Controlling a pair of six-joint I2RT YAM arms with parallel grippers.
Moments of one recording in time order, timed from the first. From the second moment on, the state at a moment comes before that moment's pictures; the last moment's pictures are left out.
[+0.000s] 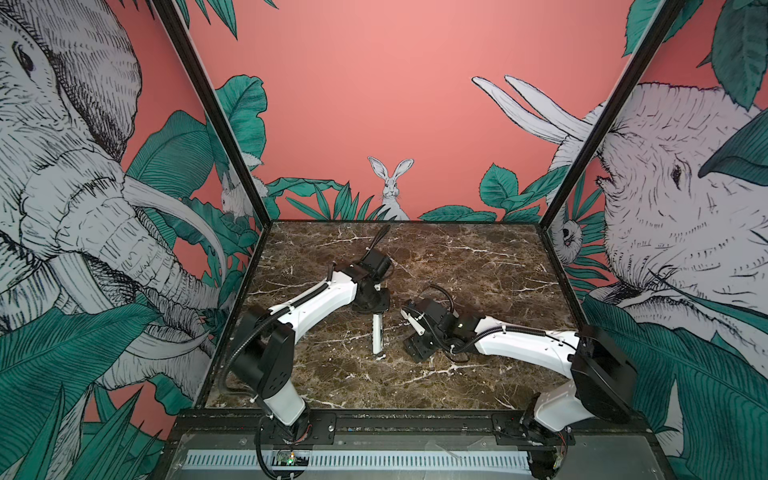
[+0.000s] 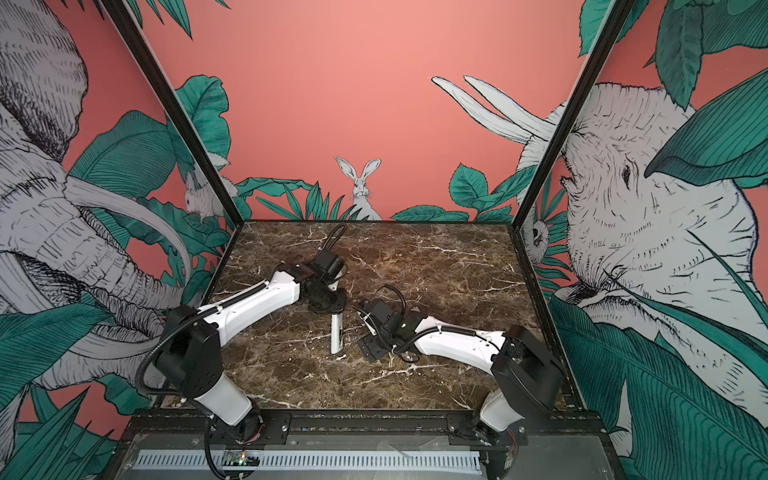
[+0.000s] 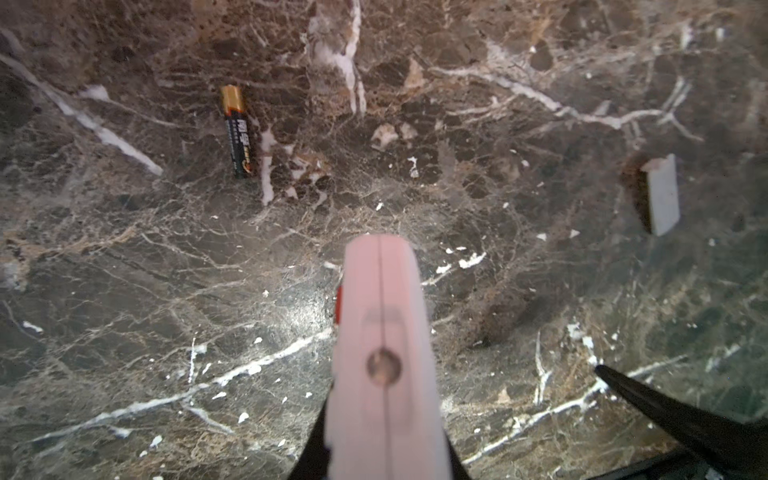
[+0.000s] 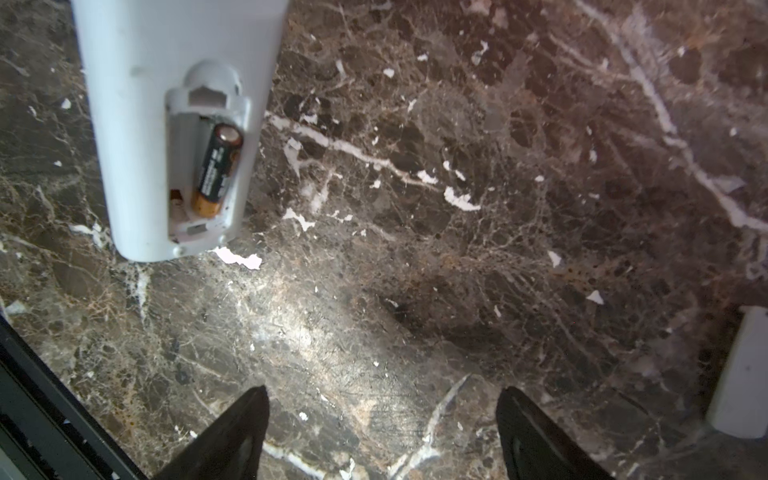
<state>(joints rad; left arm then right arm) -0.64 1.68 1.29 -0.91 0.05 -0.56 0.98 1.53 0.92 -0.45 0.01 0.29</state>
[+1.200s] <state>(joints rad) -0.56 1.47 1.19 -1.07 -0.19 -0.55 1.12 1.68 1.00 -0.57 0.07 0.83</state>
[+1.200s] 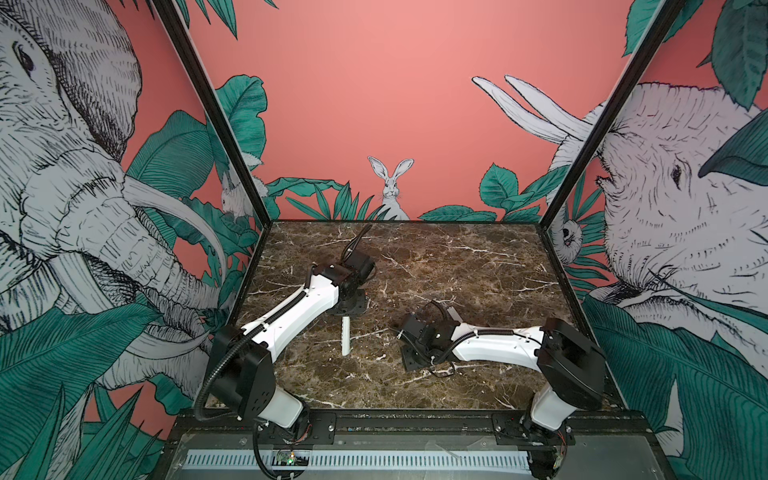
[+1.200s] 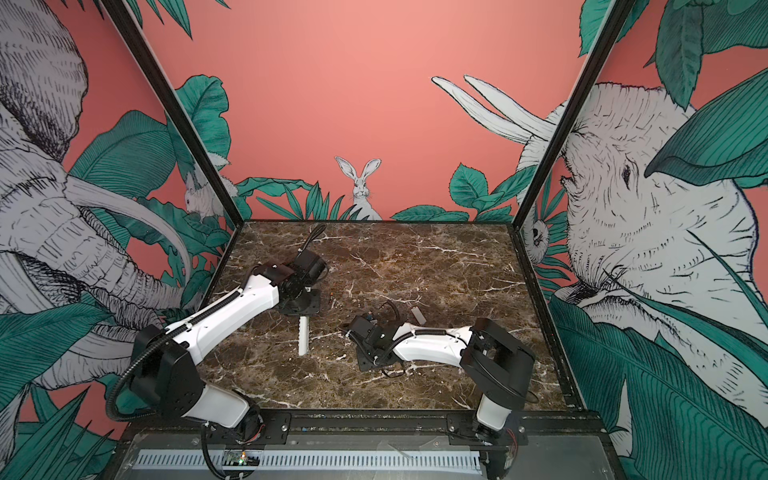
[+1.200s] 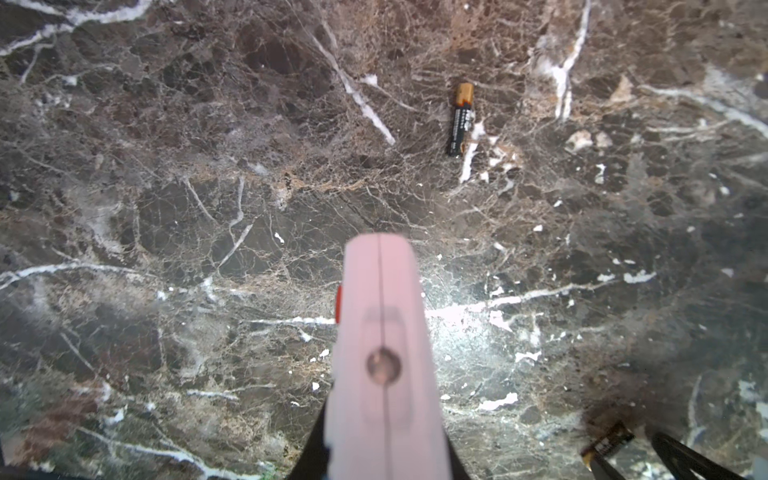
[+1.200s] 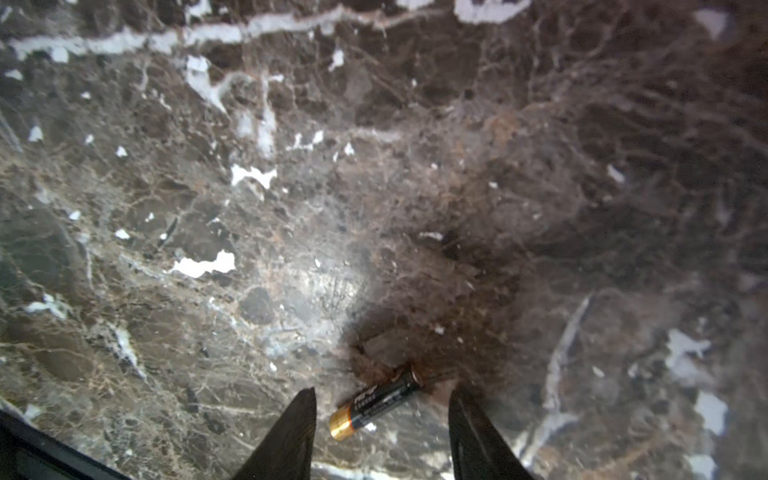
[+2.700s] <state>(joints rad) -0.46 1.31 0.91 -0.73 0.29 -0.42 1.20 1.73 1.01 -0.66 0.13 0.75</state>
